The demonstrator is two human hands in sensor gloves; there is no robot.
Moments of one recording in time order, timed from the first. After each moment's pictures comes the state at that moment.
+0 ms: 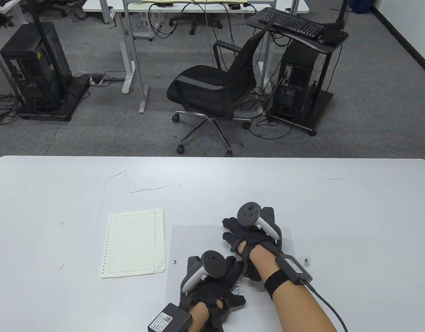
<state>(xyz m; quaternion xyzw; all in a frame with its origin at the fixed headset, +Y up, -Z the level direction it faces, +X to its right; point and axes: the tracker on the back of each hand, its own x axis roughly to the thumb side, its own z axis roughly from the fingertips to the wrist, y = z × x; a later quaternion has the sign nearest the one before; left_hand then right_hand) -0.037 -0.796 -0.341 -0.32 -0.12 0.28 0.90 0.103 -0.762 -0.469 0.05 0.22 0.95 0.22</state>
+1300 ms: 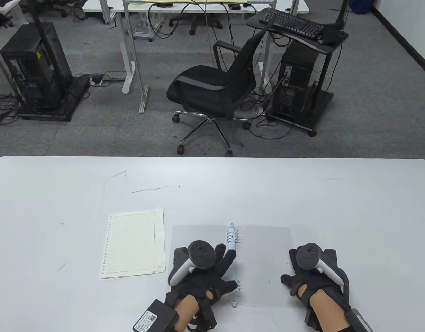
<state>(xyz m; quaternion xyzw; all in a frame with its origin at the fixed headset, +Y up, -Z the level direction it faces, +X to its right) -0.080 -0.727 -0.349 -0.22 -0.10 0.33 0.91 0.254 -0.788 -0.360 -0.04 0.26 0.95 0.16</state>
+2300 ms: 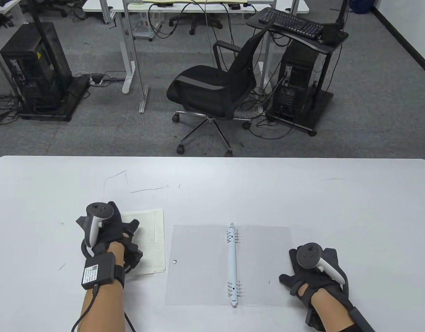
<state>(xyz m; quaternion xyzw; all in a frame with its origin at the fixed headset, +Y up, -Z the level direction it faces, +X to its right) -0.325 -0.780 -0.458 -0.17 0.29 0.36 0.87 0.253 -0.787 -0.360 -0.03 0.28 0.94 0.17</state>
